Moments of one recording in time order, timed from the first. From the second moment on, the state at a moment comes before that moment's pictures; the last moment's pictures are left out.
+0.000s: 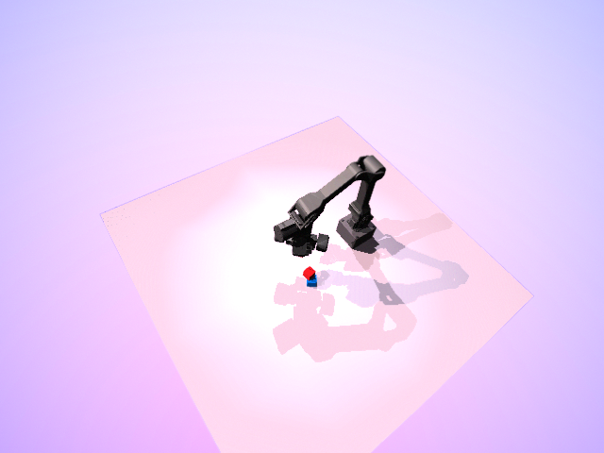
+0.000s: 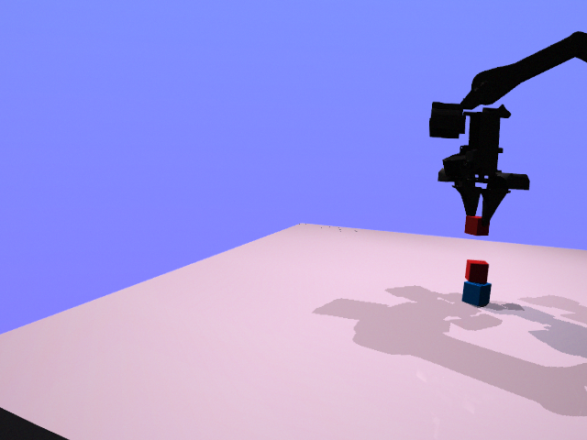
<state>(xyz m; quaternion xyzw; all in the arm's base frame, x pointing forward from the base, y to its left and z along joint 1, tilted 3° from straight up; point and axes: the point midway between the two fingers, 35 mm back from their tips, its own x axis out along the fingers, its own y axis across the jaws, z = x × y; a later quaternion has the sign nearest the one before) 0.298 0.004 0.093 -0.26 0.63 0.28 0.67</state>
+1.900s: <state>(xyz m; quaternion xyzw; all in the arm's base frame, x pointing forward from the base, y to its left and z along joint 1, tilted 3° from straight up) 0.291 0.088 0.090 0.34 0.63 -0.29 0.64</state>
